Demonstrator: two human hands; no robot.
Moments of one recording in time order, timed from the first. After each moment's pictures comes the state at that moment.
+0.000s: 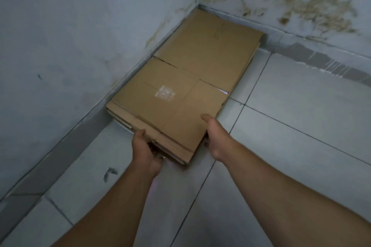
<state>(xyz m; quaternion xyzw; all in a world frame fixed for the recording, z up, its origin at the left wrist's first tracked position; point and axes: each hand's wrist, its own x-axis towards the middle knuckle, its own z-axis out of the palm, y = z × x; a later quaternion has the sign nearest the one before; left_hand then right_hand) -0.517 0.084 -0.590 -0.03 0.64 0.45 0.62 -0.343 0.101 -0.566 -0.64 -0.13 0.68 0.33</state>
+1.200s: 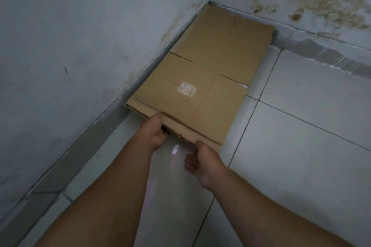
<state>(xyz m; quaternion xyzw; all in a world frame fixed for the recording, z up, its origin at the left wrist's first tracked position) -0.567 0.144 -0.593 0.10 0.63 0.37 0.67 -0.441 0.045 -0.599 -0.64 0.03 0.68 0.37</state>
